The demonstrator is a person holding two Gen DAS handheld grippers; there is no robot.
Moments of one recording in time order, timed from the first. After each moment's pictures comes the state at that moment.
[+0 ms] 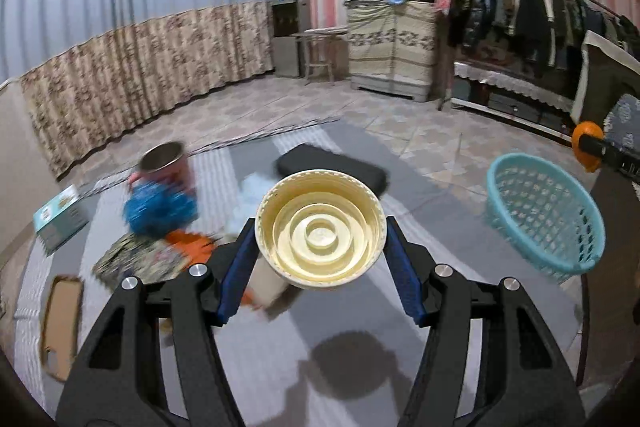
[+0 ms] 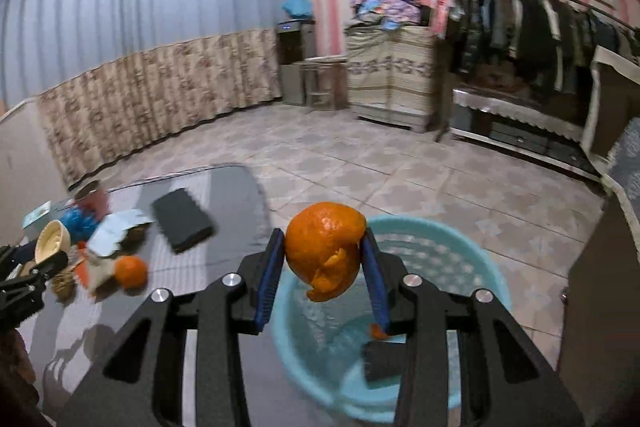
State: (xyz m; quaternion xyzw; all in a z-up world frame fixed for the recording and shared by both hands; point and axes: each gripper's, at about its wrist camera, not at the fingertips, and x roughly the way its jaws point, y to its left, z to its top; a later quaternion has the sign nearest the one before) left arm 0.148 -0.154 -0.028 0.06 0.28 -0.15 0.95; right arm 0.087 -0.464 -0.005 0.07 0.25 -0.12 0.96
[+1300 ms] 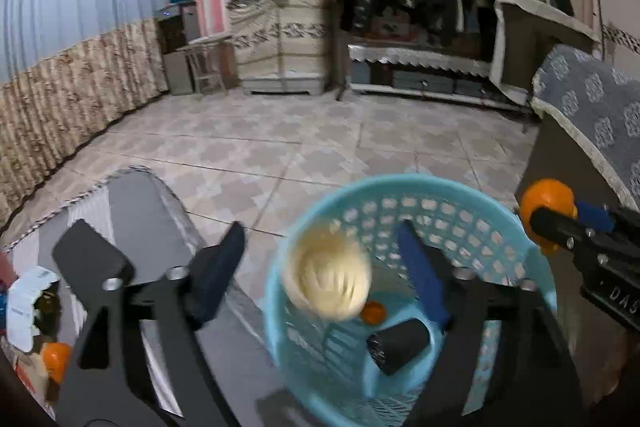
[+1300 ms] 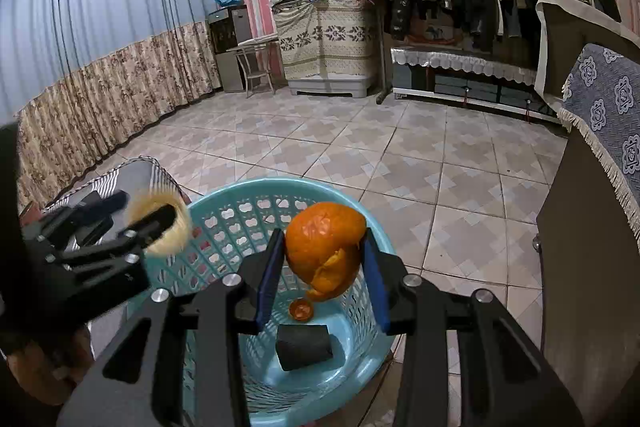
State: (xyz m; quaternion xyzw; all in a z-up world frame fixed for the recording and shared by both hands) left arm 0.188 -0.394 -0.060 0.11 0.27 -0.29 0.91; right arm 0.081 -0.560 -0.055 0.13 0.28 -0.19 0.93
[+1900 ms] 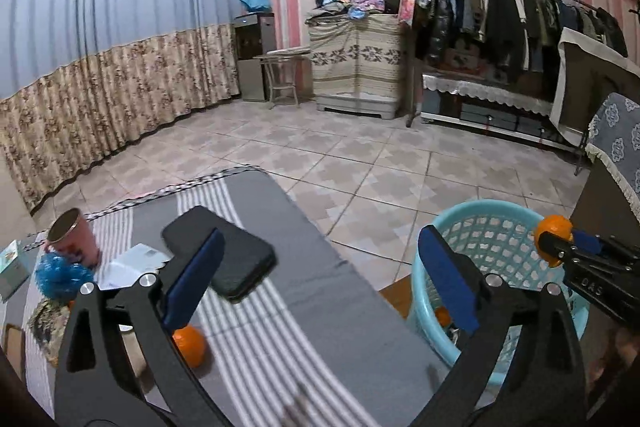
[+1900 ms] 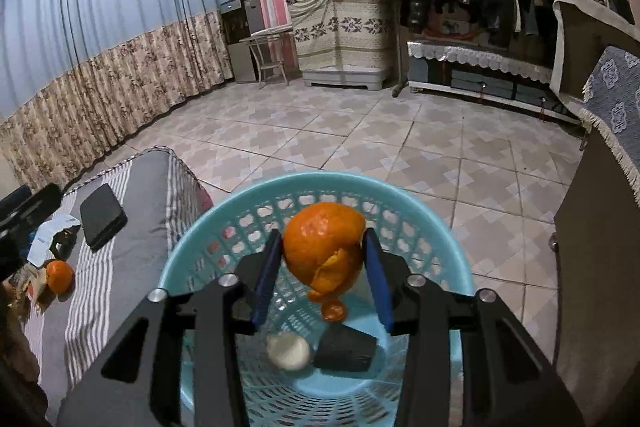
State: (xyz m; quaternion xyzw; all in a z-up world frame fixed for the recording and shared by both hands) left arm 0.188 -0.288 -0.021 0.08 0.25 -0.18 0.95; right arm 0.118 -0.526 -0.066 0.13 0.30 -0.17 0.93
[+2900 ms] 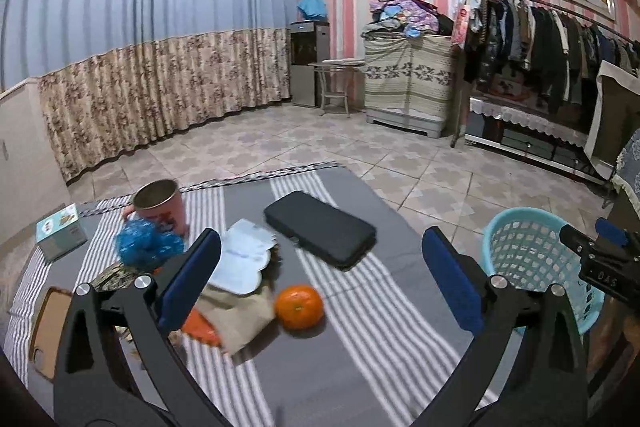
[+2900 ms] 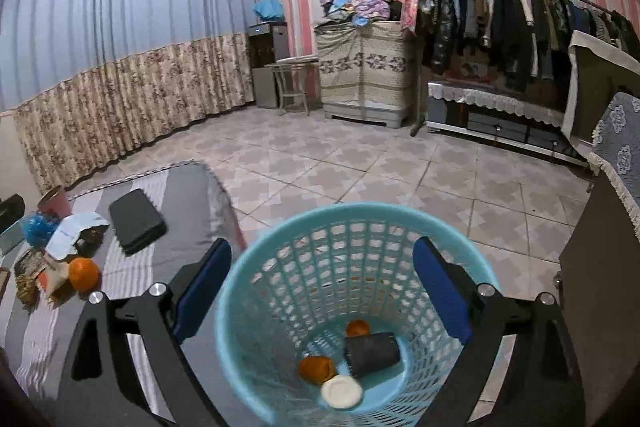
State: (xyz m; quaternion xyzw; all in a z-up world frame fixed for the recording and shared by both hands) left arm 0.155 -0.172 -0.007 0.03 0.23 -0.10 0.97; right arm 0.108 -0.461 -0.040 0.07 0.24 -0.14 0.96
